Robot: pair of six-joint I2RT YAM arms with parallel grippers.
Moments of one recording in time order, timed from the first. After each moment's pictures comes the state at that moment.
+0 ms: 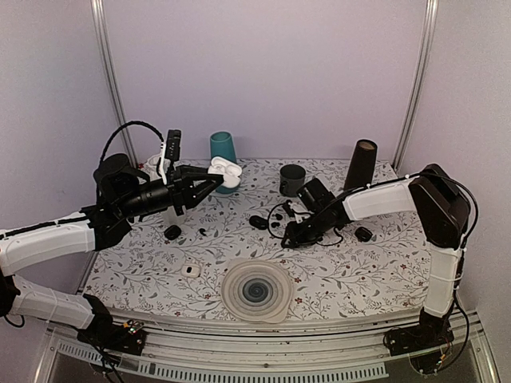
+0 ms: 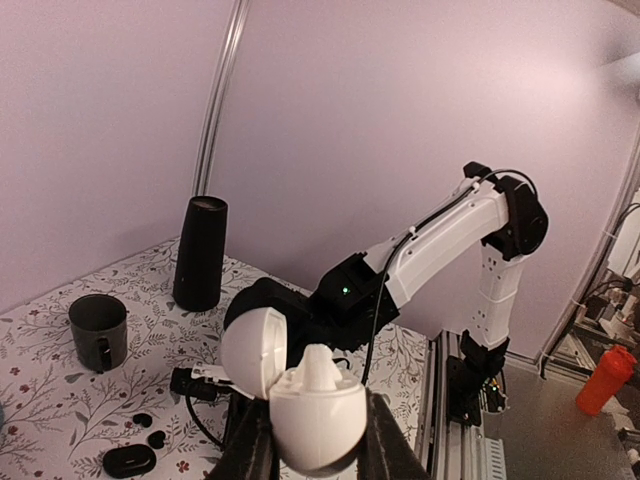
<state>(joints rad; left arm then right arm) -0.66 1.14 0.73 0.54 0.53 -0.33 0.71 1.99 1.23 -0.27 -0.27 0.38</state>
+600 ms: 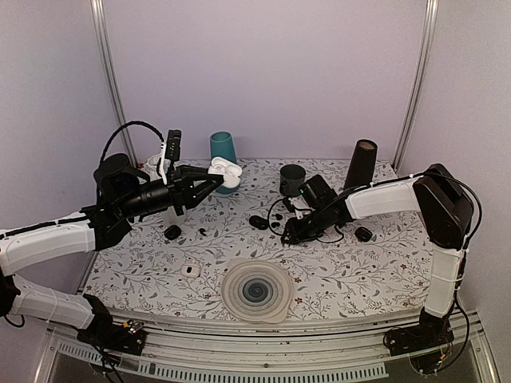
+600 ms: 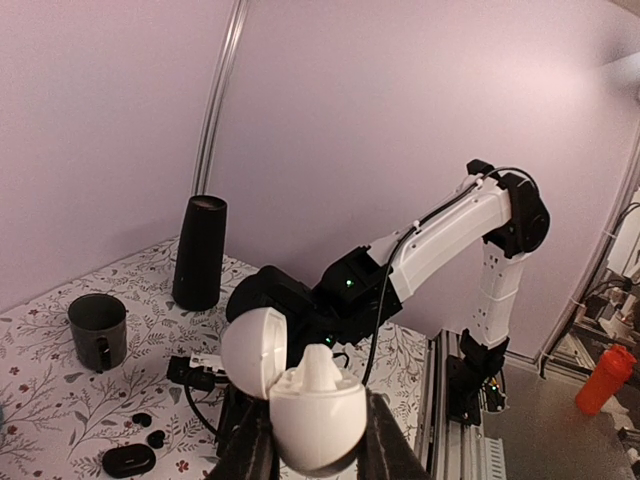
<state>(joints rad) -0.66 1.14 0.73 0.54 0.53 -0.33 0.70 1.97 1.23 -0.25 -0.26 0.35</state>
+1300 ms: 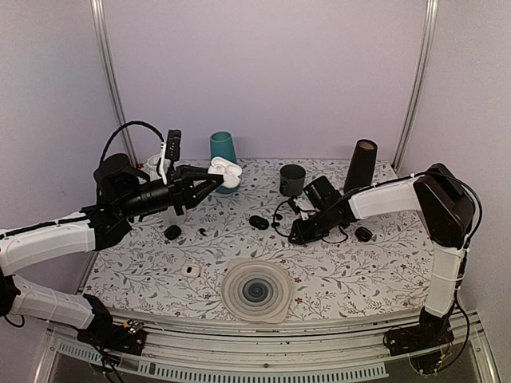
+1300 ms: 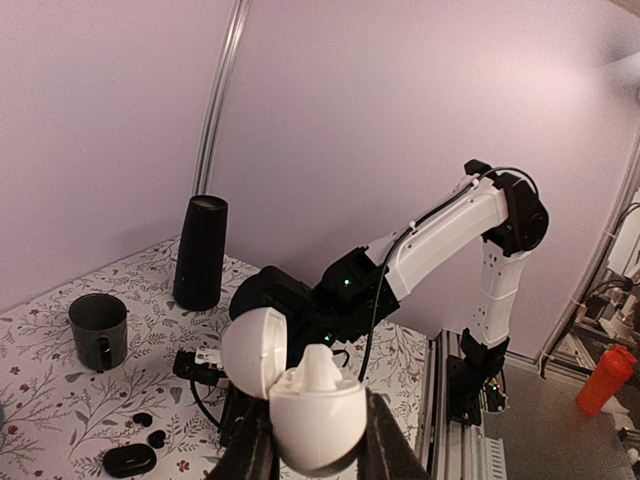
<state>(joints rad) -0.66 1.14 0.73 0.54 0.53 -0.33 0.67 1.96 1.20 -0.24 -0.22 0.29</state>
